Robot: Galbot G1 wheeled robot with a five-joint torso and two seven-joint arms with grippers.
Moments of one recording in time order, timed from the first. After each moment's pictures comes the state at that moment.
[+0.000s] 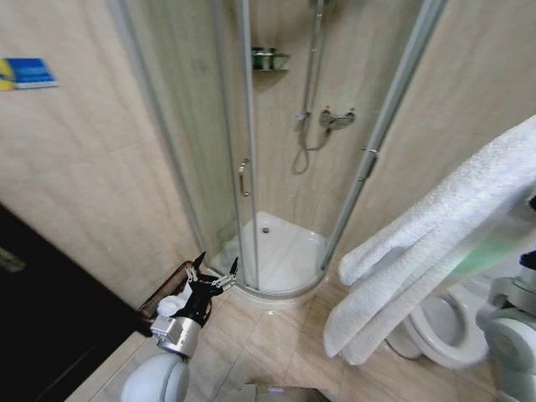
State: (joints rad) left arm 1.79 -1.61 -0.57 -2.41 -0.06 0.11 0.25; right arm -1.39 1.15 1.10 2.50 0.63 0.29 0.05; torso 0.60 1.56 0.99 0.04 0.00
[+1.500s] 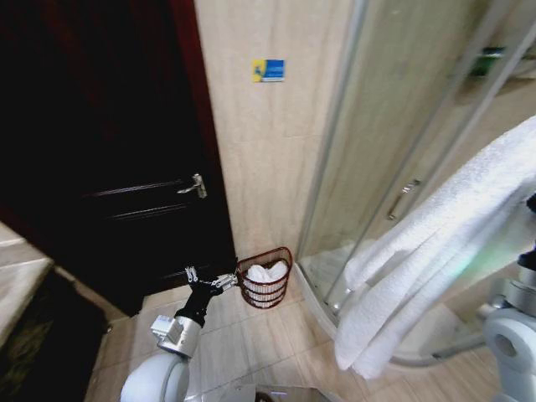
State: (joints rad) left arm 1.79 -1.61 -0.57 -2.41 -0.06 0.11 0.25; right arm -1.39 1.16 1.10 2.50 0.62 0.29 0.05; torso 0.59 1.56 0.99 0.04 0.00
